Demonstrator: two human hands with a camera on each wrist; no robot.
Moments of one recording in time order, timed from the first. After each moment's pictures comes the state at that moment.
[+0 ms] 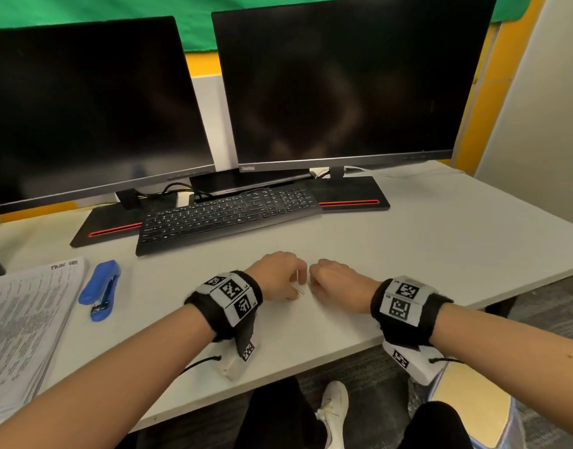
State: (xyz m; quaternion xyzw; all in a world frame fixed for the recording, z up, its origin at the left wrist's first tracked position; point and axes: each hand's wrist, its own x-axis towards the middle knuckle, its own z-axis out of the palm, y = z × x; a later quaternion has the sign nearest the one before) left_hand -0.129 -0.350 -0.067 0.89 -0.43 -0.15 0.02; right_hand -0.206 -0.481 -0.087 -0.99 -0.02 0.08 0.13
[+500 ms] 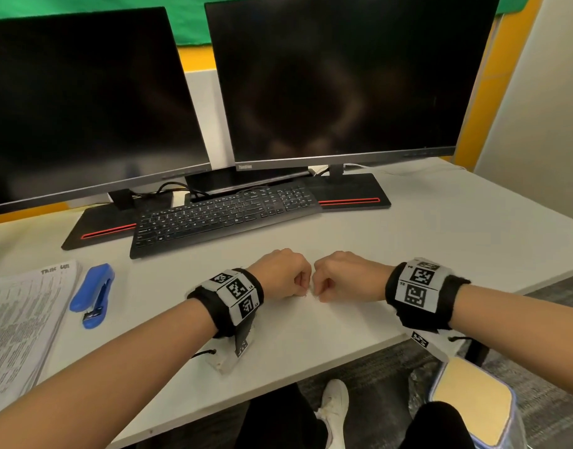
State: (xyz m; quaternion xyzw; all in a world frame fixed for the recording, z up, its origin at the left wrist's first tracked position) left_hand -0.116 -0.361 -0.074 0.87 -0.48 -0.12 0.05; right_hand -0.201 -0.503 -0.074 -0.98 -0.12 0.08 0.13
